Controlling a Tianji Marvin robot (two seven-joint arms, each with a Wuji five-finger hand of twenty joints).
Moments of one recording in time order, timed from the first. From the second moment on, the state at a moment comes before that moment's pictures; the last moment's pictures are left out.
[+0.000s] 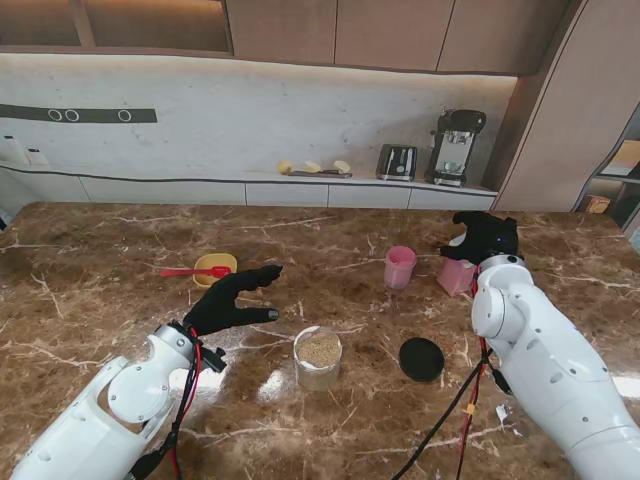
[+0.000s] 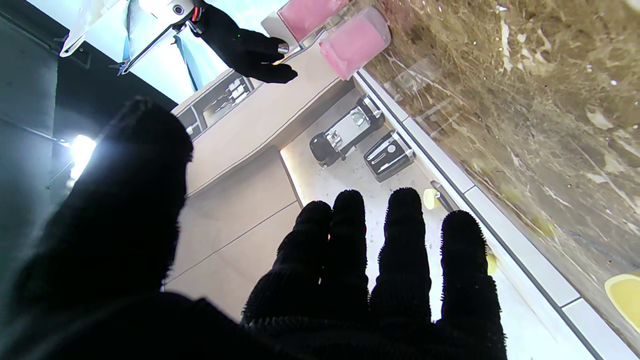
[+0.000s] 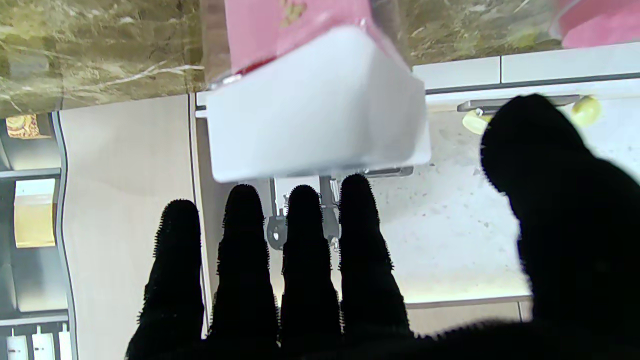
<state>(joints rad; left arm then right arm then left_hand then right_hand) 1.52 -1.14 -1.18 -1.42 0.24 -0.45 0.02 -1.22 -1.10 1.21 -1.19 -0.90 0.24 -0.20 0.61 -0.53 0.39 -0.06 0.64 0.17 -0.15 0.36 0.61 0.05 0.24 0.33 0.53 0.11 0.18 0.46 0.11 0.14 0.77 0.43 0.34 -0.69 0.83 -0.15 0.55 -0.03 0.31 0.52 0.58 0.01 0.23 0.35 0.54 0.11 0.21 0.34 0.18 0.20 0.72 0.41</state>
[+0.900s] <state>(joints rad) 1.55 -1.08 -1.17 -1.43 0.27 -0.43 -0.16 -1.73 -1.07 1.45 -1.76 -1.08 0.01 -0.13 0.61 -0.67 0.55 -0.08 0.19 0.16 0.00 0.16 0.34 -0.02 0.18 0.27 0.35 0.02 0.10 0.37 -0.01 0.05 0.56 0.41 0.34 -0.65 0.68 -0.08 0.55 -0.01 0.30 0.52 0.64 0.01 0.23 0.34 0.58 0.09 0.23 0.32 0.27 0.14 0.72 0.41</state>
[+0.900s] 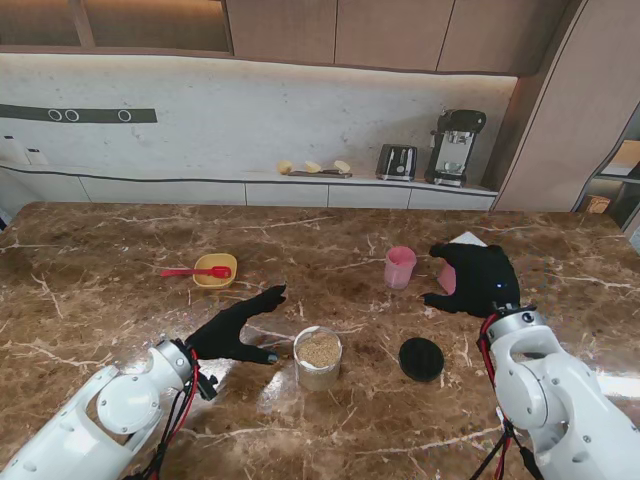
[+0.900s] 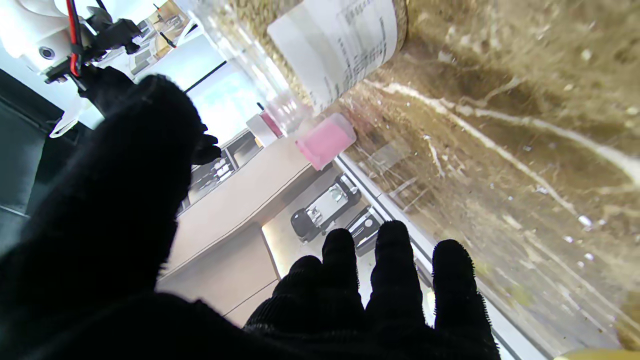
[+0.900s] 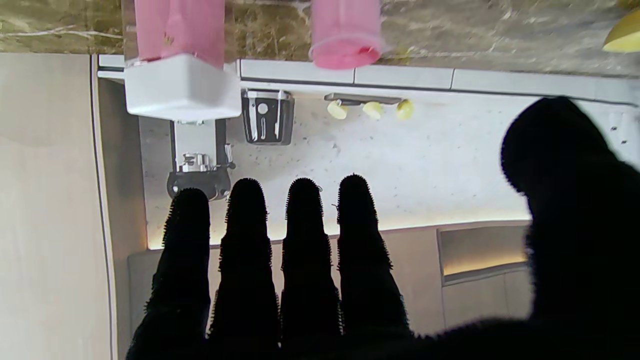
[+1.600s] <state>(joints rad) 1.44 -1.10 -1.02 -1.26 0.21 -0.42 -0.15 -1.83 -1.05 1.44 -1.85 -1.14 0.03 0.18 0.61 -0.71 0.61 -0.09 0.17 0.16 0.00 0.40 0.26 -0.03 0.19 0.21 0.30 -0.01 0.10 0.34 -0.01 0.00 0.44 0.38 0.28 -0.65 0.70 -0.07 0.43 0.09 0.27 0.59 0.51 0.03 0.19 0.39 0.56 0.08 0.20 0.34 0.26 0.12 0.72 0.41</state>
